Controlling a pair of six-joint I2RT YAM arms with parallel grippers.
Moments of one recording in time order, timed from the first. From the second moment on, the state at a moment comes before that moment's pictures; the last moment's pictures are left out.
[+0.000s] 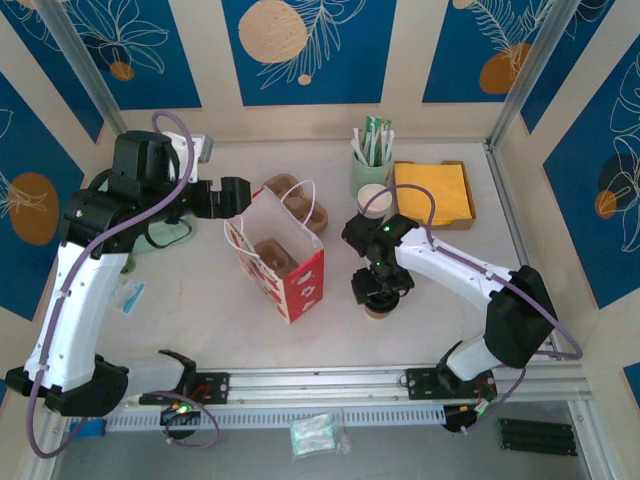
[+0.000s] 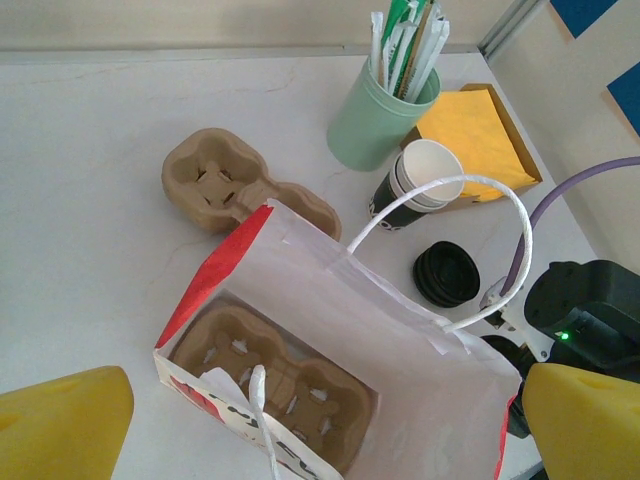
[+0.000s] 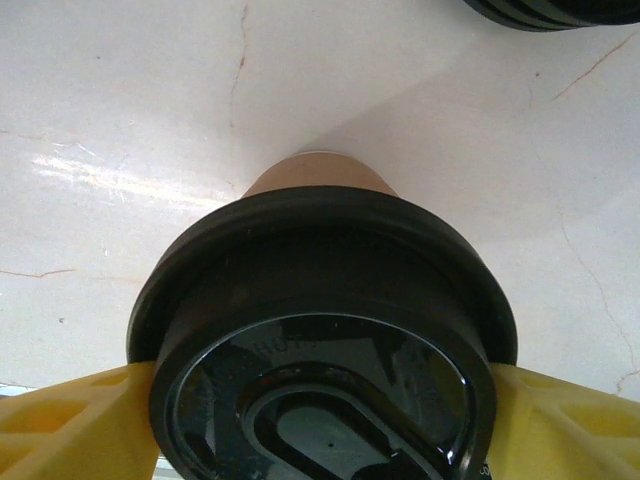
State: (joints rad) left arm -0.39 1.24 1.83 -1.24 0.18 -0.28; right arm 0.73 1.49 1.15 -1.26 0.05 0.45
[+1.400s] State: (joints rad) left arm -0.39 1.19 1.60 -1.30 0.11 -0.31; right arm 0.77 1.49 2.21 -1.44 -0.02 0.41
